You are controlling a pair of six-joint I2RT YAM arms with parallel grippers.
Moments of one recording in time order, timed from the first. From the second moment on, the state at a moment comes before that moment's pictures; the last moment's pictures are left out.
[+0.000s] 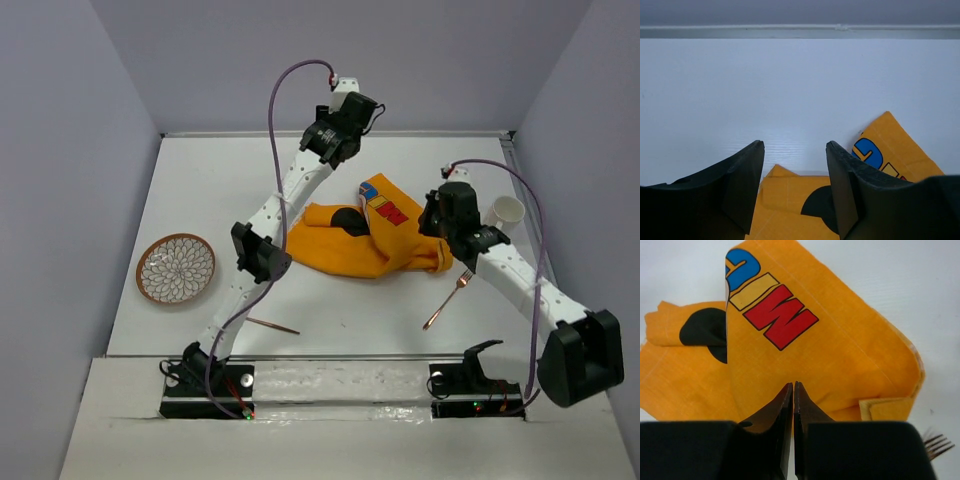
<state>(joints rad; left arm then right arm) -0.71 2.51 2.96 -1.07 -0.67 -0.37 0.34 1.15 0.83 -0.23 0.21 0.40</state>
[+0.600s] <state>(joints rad) -0.49 1.93 2.65 -0.87 -0.32 -0.41 0.27 1.85 1.38 -0.22 0.05 0.30</state>
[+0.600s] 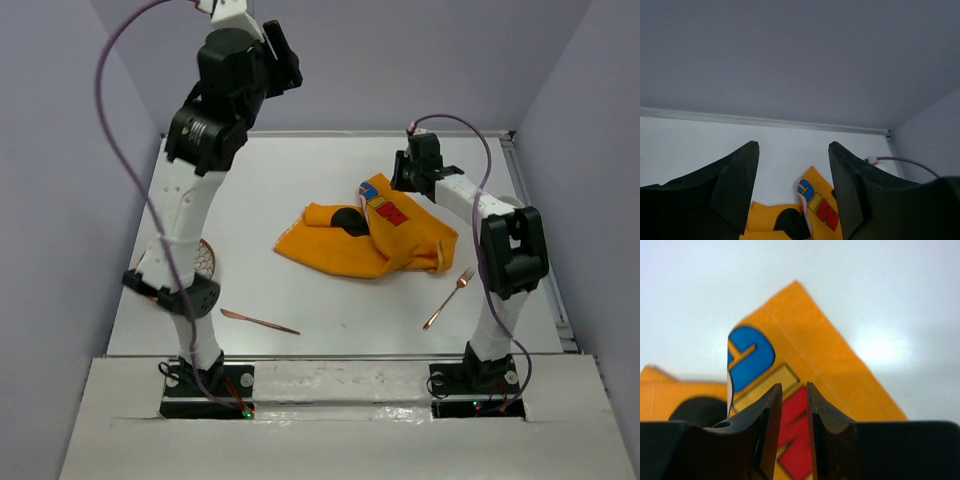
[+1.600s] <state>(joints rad) -0.52 1.72 0.99 0.11 -0.23 -0.57 0.31 2.49 2.12 -0.43 0.18 0.24</state>
